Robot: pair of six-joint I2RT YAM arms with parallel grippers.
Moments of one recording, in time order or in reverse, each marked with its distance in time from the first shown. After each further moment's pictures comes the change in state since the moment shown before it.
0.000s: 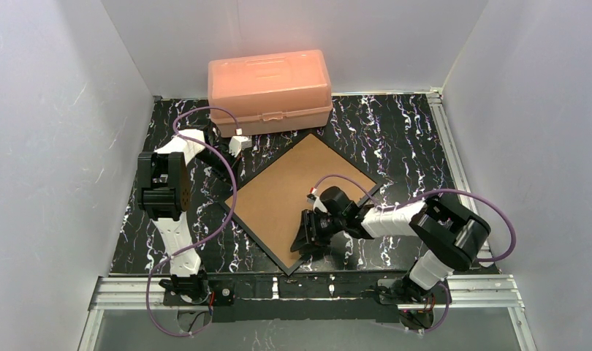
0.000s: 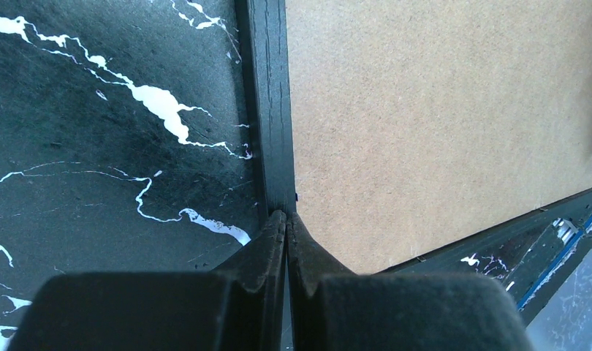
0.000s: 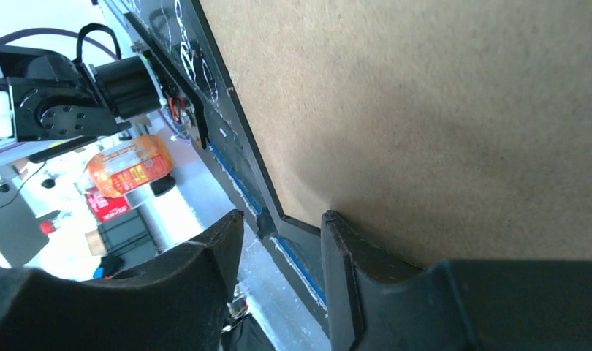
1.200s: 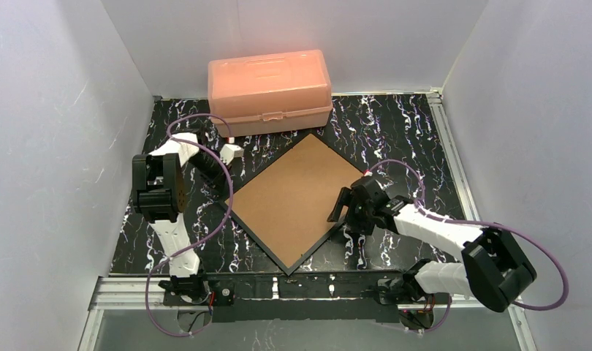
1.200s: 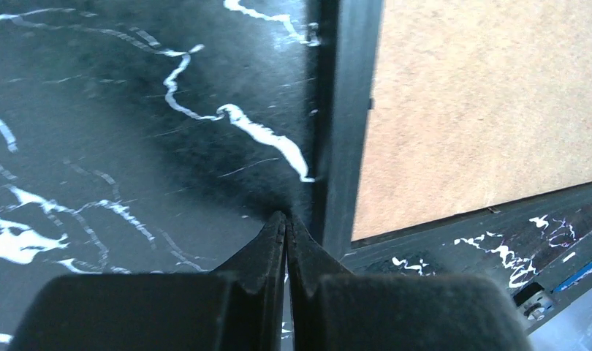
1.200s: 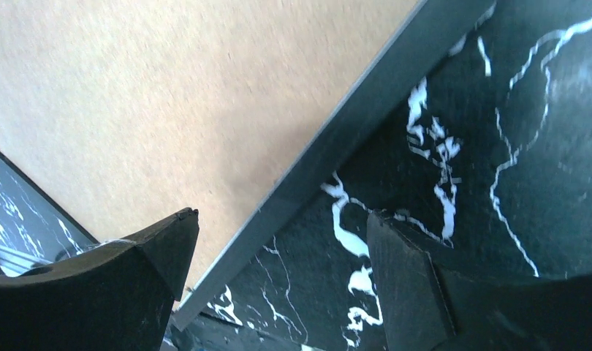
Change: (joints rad) left arm 0.061 -0.029 -0.050 -0.011 -0.173 0.058; right arm -0.223 -0.364 -0.002 -0.584 0.579 -0.050
